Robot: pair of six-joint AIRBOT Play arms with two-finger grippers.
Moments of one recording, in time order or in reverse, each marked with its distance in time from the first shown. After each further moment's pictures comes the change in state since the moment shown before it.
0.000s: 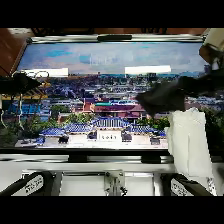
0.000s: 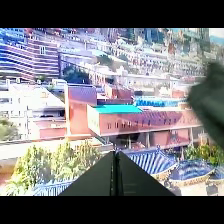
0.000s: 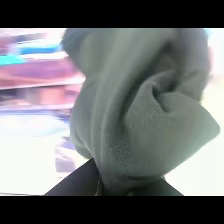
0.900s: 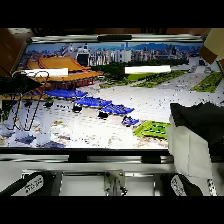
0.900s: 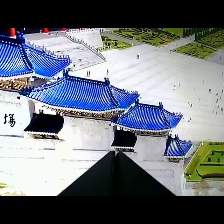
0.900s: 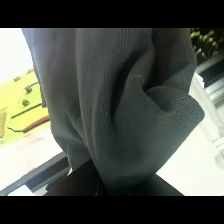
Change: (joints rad) left arm 0.000 0.000 0.000 0.000 -0.016 0.028; right arm -0.401 0.274 -0.173 -0.223 0.242 0.063
